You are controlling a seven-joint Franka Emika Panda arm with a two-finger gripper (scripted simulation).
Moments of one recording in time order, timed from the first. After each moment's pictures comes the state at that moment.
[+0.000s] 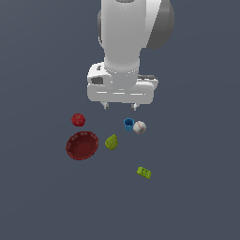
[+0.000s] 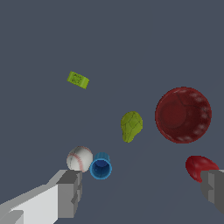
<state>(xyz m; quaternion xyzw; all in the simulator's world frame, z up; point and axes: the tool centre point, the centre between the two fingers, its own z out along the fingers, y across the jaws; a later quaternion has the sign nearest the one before) 0.000 0.000 0.298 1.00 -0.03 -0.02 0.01</state>
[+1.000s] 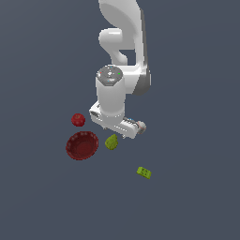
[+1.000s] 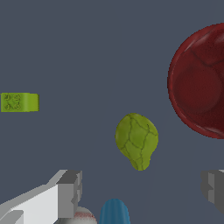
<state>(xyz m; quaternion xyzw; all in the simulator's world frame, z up) 0.003 -0.026 0.142 0.97 -0.23 -0.01 0.00</state>
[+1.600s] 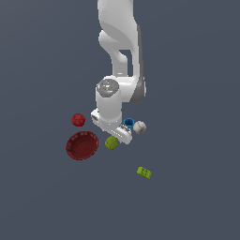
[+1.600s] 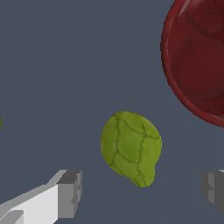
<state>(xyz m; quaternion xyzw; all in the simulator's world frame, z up) -0.008 -0.037 0.093 0.95 -0.30 0.00 0.00</state>
